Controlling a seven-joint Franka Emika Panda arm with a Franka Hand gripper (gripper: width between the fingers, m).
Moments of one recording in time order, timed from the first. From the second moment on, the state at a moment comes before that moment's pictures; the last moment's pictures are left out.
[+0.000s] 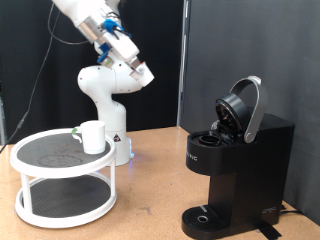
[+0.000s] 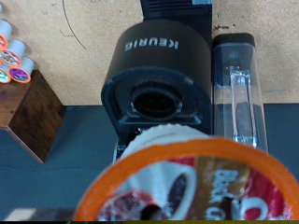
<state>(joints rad) 0.00 -0.32 -0.34 -2.16 0.61 1.78 2.00</state>
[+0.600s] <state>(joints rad) 0.05 -0.20 -0.25 -2.00 0.64 1.75 2.09</state>
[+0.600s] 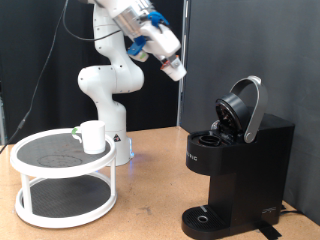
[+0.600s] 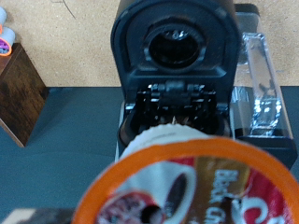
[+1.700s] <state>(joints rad) 0.07 -0.14 -0.13 -2.00 0.56 1.80 2.14</state>
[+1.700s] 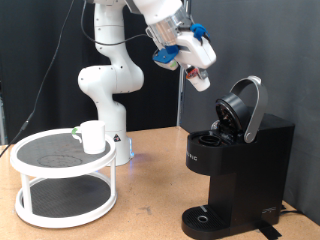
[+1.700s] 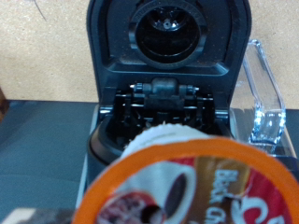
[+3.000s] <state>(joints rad) 0.07 -0.11 -0.04 -2.16 0.51 2.02 2.16</state>
